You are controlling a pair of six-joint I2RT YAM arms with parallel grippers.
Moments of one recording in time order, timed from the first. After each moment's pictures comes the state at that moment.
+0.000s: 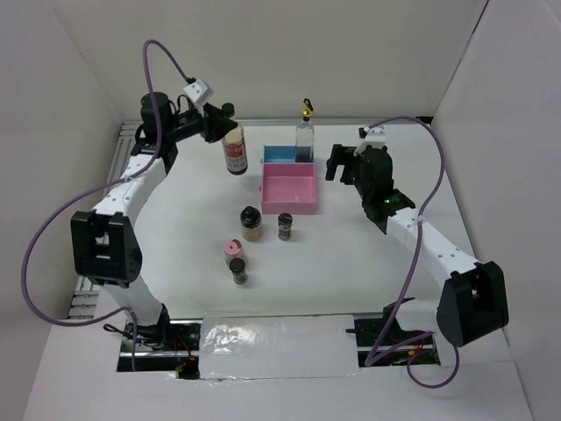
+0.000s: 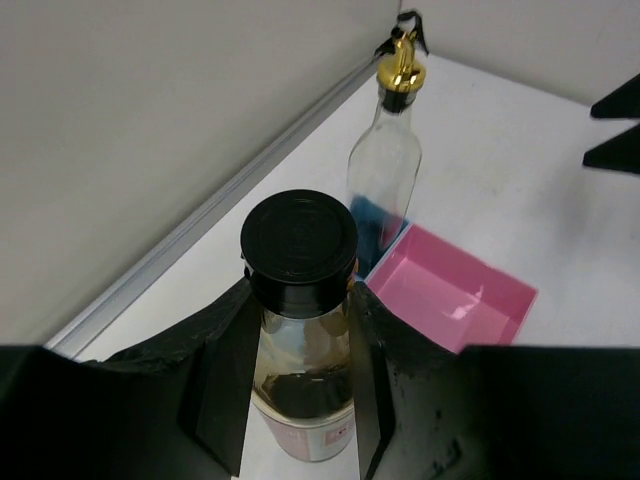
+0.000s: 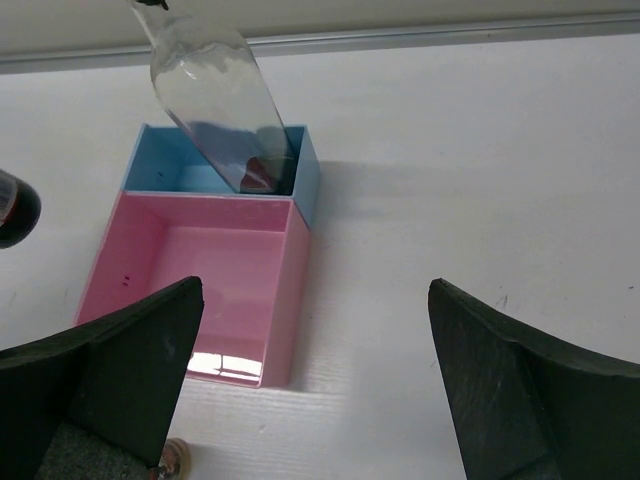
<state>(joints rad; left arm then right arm) -0.07 1.67 1.42 0.18 0.82 0.09 0.34 1.27 0.91 0.10 0.20 0.23</state>
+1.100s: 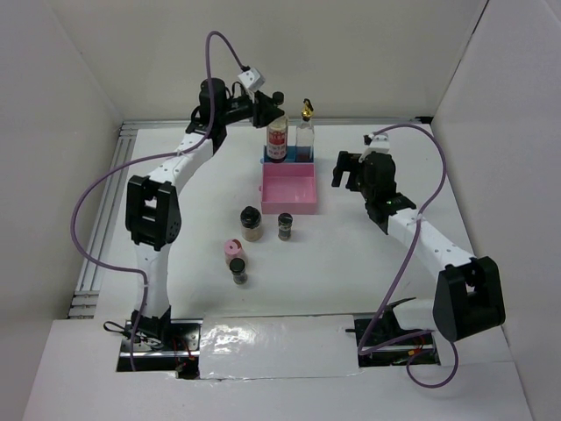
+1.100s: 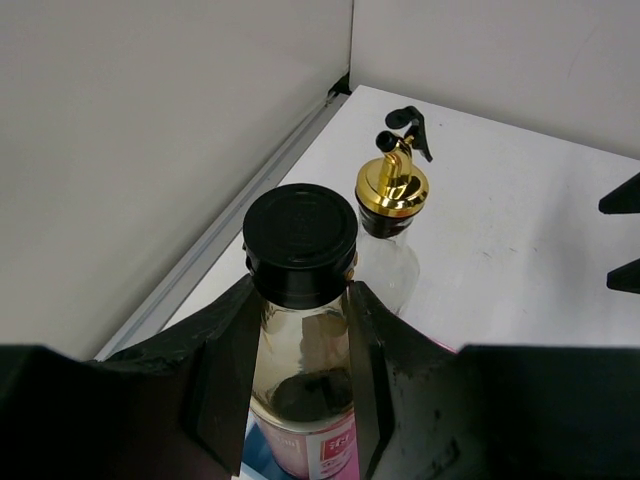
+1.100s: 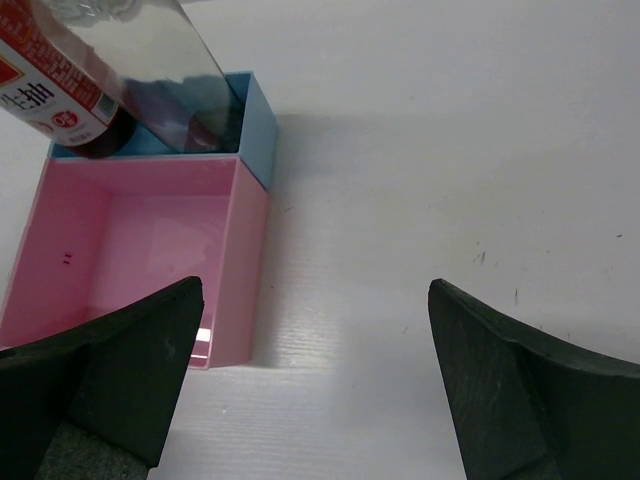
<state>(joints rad) -0.28 2.15 1.94 0.22 0.77 0.01 0.27 1.30 0.85 0.10 0.16 0.24</state>
